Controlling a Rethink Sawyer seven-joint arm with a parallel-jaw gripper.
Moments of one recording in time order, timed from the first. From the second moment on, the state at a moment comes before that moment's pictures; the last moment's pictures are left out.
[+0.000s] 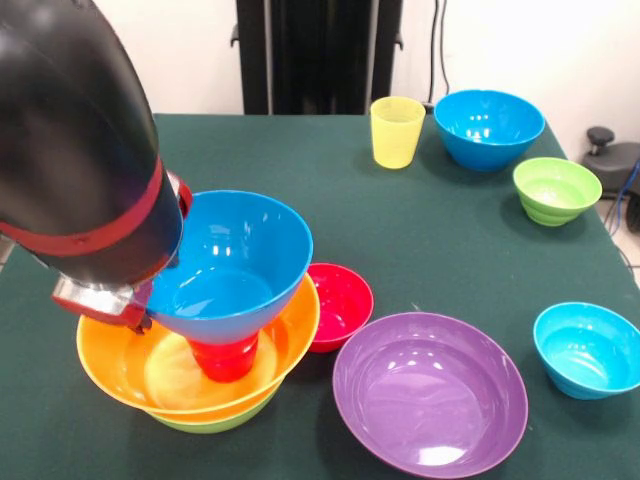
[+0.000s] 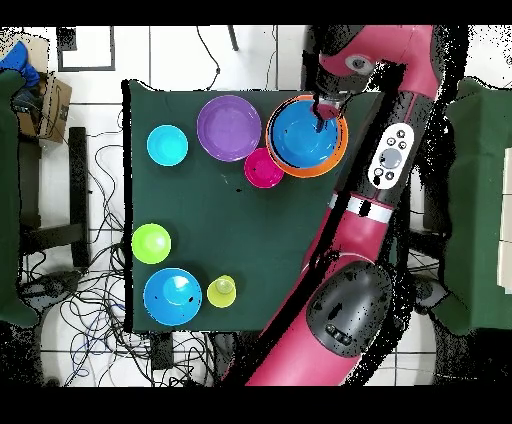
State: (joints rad) arm -0.62 -0.12 1.47 0.27 -1.60 2.13 0.10
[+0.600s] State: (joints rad) arm -0.62 -0.19 1.50 0.27 -1.73 2.24 0.10
